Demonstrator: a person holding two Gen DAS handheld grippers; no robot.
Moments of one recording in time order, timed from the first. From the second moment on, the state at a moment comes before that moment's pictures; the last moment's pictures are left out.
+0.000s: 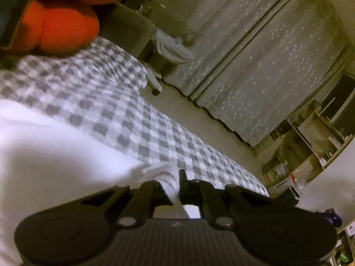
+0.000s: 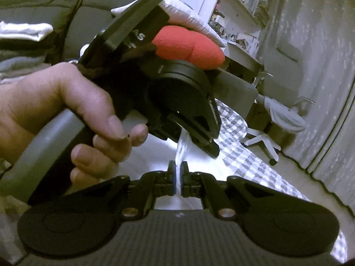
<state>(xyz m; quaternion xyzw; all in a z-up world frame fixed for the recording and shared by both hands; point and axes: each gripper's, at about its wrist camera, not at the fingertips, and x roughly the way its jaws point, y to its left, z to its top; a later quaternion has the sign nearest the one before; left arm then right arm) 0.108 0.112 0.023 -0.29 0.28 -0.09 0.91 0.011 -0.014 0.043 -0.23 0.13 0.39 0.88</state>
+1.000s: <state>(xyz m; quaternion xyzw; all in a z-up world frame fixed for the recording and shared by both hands) 0.084 0.220 0.037 -0.24 0.24 -0.04 0.94 0.001 0.072 0.057 -0.14 0.16 0.43 0.88</state>
